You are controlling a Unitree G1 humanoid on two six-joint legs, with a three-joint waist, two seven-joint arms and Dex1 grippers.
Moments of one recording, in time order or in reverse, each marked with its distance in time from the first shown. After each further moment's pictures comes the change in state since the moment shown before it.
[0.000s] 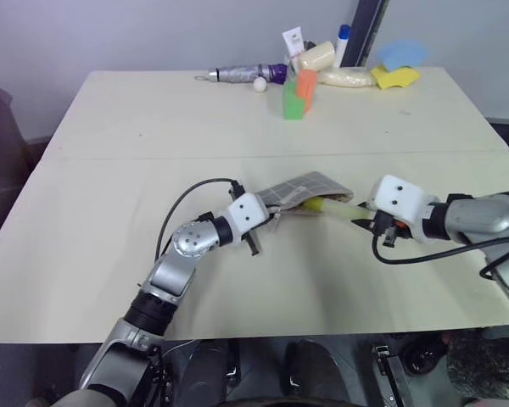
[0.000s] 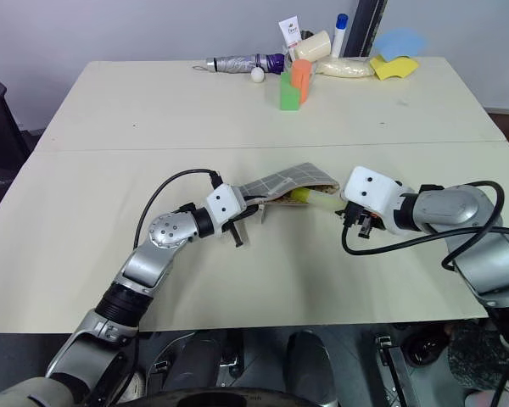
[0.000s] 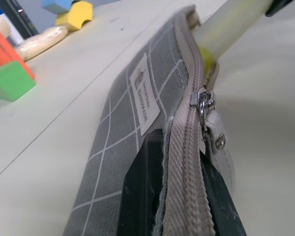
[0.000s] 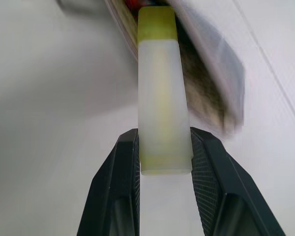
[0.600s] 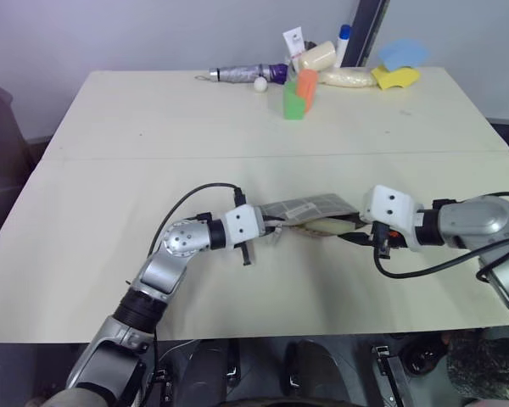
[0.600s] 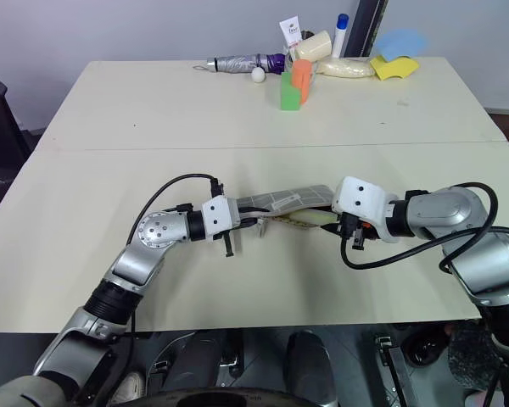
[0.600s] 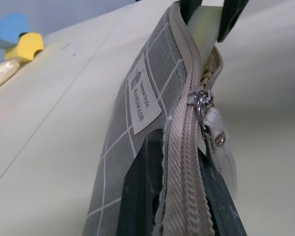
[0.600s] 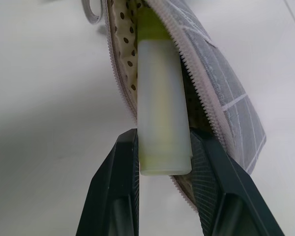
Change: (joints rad) left arm -0.008 0.064 -0.009 0.003 -0.044 -0.138 -0.196; right arm -0.003 0.048 0.008 0.017 0.056 -0.070 0.153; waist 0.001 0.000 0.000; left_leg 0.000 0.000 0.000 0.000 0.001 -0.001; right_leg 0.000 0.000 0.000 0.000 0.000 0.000
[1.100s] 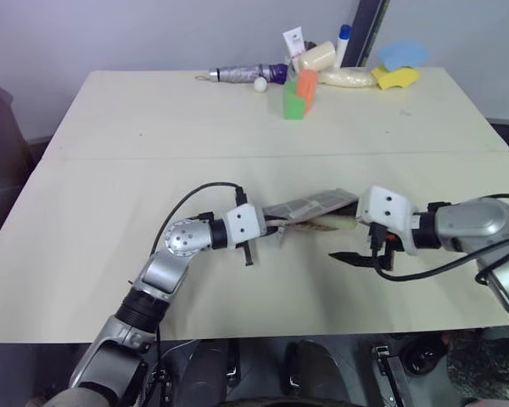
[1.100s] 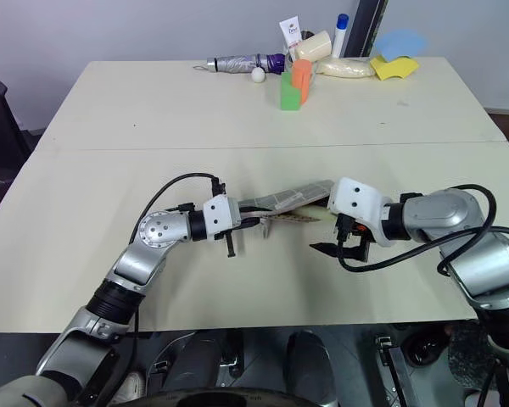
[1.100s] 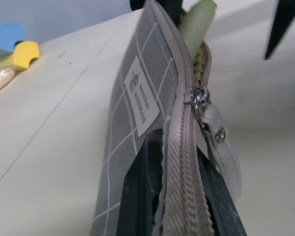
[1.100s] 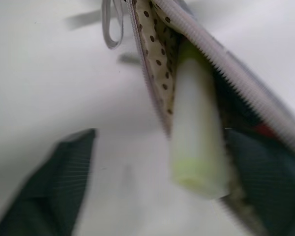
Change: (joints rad) left arm -0.003 -0.011 0.005 -0.001 -0.022 0.005 -0.009; right arm -0.002 0.017 -0.027 -0.051 0.048 0.076 0.001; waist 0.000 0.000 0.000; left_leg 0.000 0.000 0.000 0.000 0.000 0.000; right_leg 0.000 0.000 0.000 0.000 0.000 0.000
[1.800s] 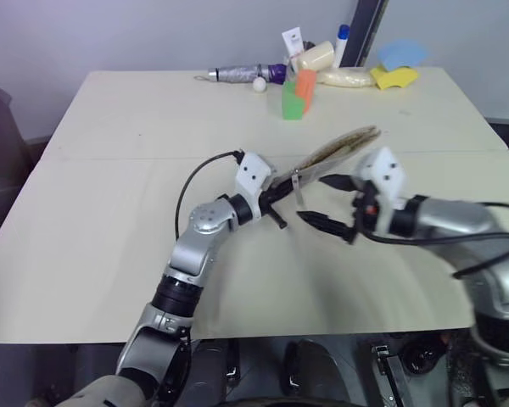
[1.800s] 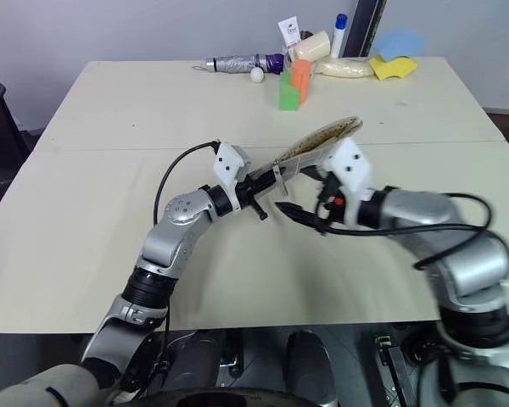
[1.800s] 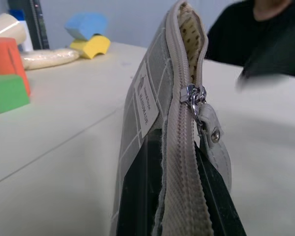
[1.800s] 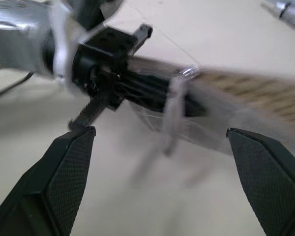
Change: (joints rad) left arm -0.111 -0.284 0.126 0.000 -0.159 0.399 0.301; right arm -0.074 0.365 -0.098 -0.104 0.235 0.272 -0.399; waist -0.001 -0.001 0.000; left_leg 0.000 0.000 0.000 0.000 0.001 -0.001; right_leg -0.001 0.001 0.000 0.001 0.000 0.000
